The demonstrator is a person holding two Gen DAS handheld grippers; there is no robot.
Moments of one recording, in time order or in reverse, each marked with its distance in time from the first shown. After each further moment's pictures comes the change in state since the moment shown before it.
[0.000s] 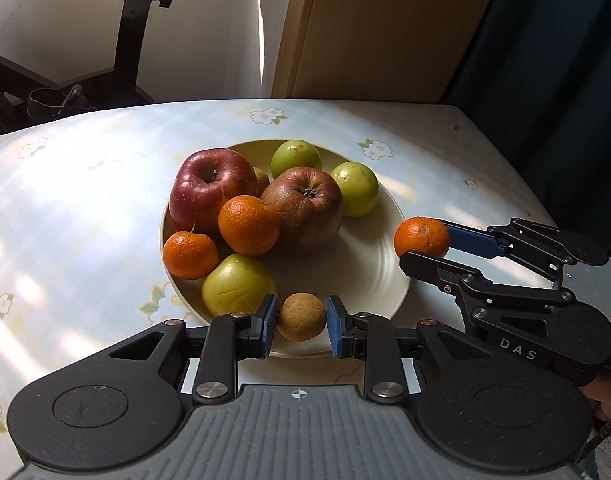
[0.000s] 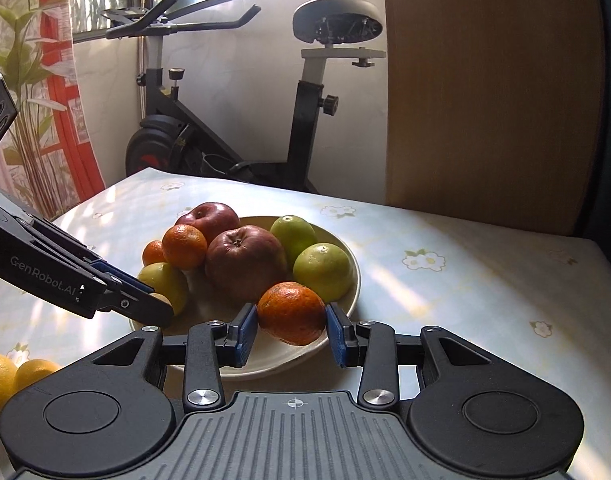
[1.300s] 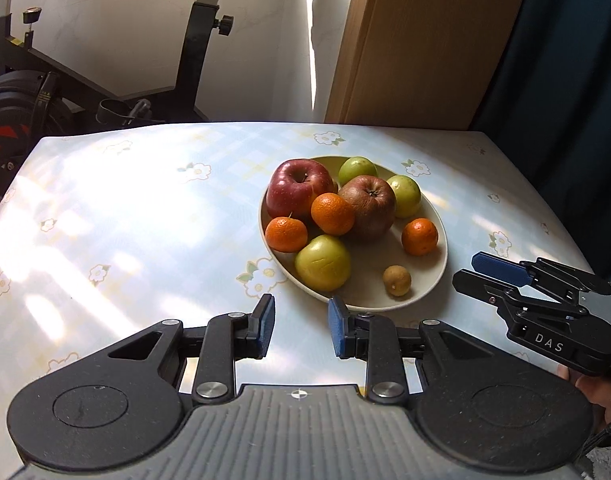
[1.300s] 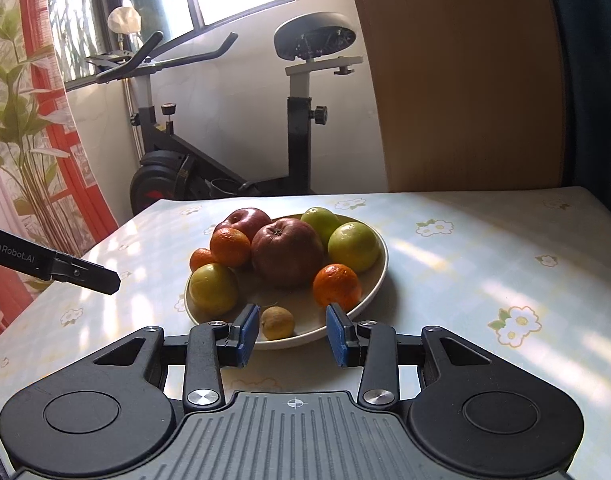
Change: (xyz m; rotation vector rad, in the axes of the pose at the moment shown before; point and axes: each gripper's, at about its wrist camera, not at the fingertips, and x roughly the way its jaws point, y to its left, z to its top) left arm -0.075 0.031 -0.037 -0.038 -0.095 0.120; right arm -0.043 0.029 -0.028 0.181 -0.067 0.017
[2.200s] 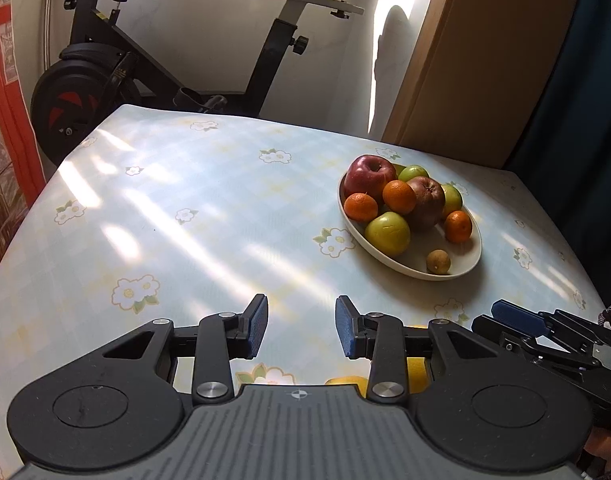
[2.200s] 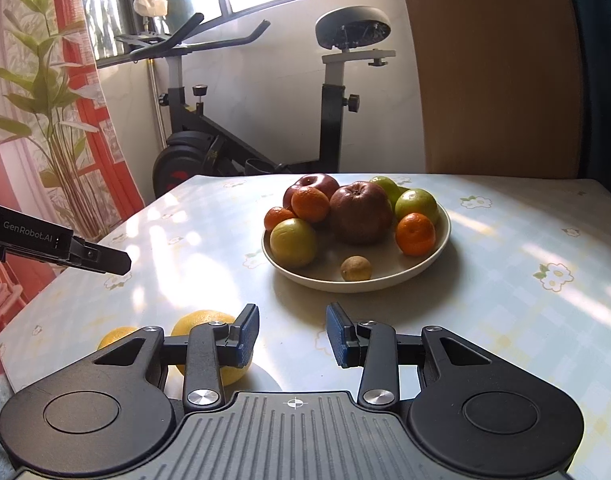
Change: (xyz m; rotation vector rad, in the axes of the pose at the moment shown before) left arm -0.045 0.037 -0.058 -0.156 -0.096 0.065; right arm -0.025 0.068 -0.034 -0.051 0.033 0.018
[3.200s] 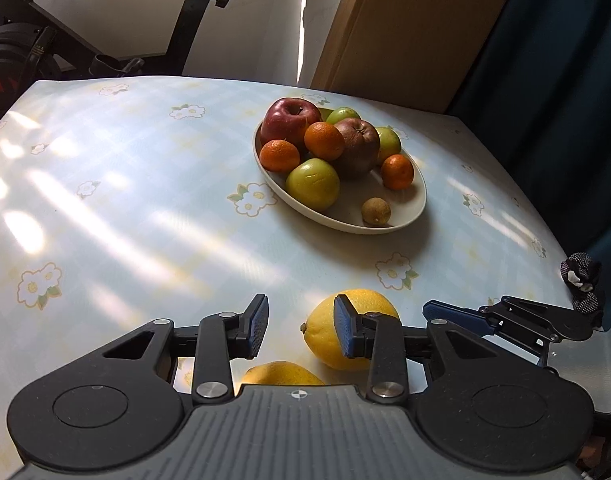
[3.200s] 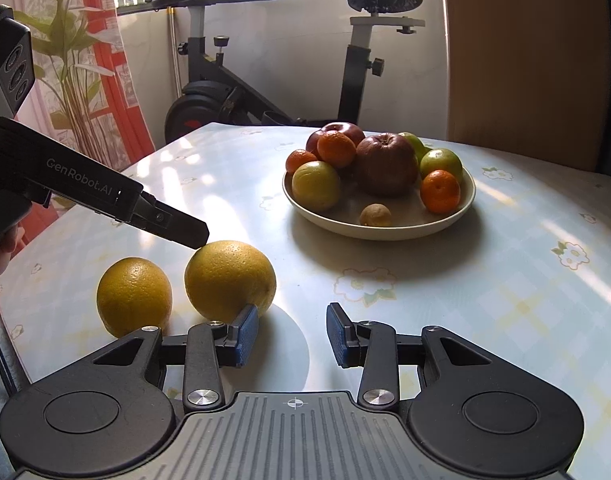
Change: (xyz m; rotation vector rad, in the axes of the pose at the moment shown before) left arm 0.039 -0.027 -0.009 0.097 0.124 -0.189; right arm 0.006 0.013 -0.020 -0.092 0.128 0.009
